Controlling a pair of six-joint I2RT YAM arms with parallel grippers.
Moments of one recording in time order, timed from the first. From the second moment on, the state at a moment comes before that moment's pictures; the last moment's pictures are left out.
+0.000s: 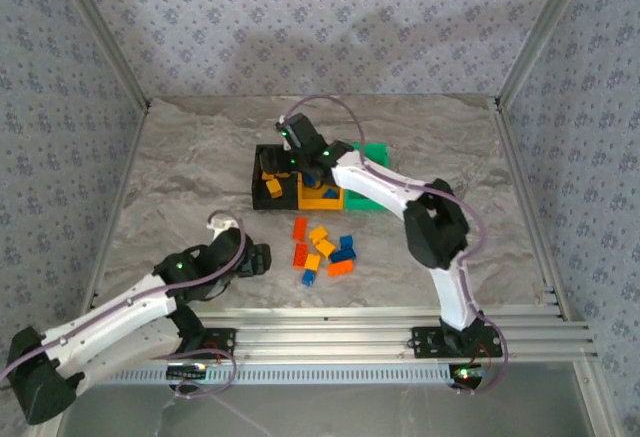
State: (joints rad) left arm -0.86 0.80 0.55 -0.72 -0.35 -0.81; right arm 0.78 2.03 1.72 -0.36 0.00 0.44
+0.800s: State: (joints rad) left arm -0.79 1.59 0.86 -0.39 -0.21 -0.58; right arm 0.68 1.07 0.78 -0.20 0.14 0.57
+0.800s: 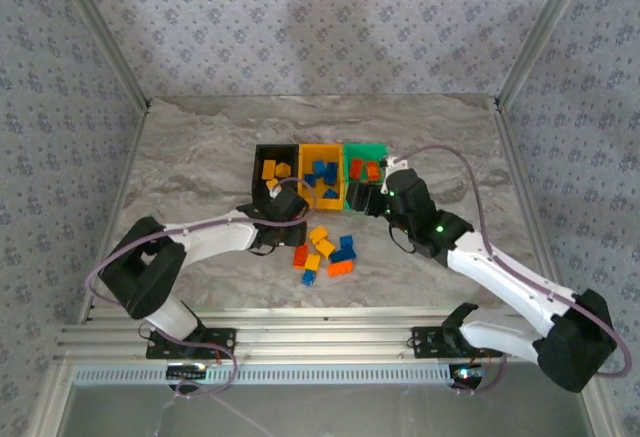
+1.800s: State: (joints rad) left arm -0.76 1.48 0.78 -0.48 -0.21 -0.60; right arm 0.64 0.94 0.69 -0.24 0.15 0.59
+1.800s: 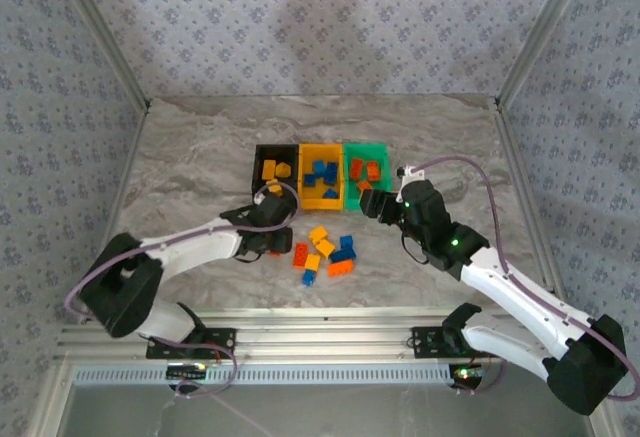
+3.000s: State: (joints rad) left arm -0.82 1.78 1.50 -0.58 -0.16 -0.53; right arm 0.54 0.81 0.53 -0.35 0.18 0.70
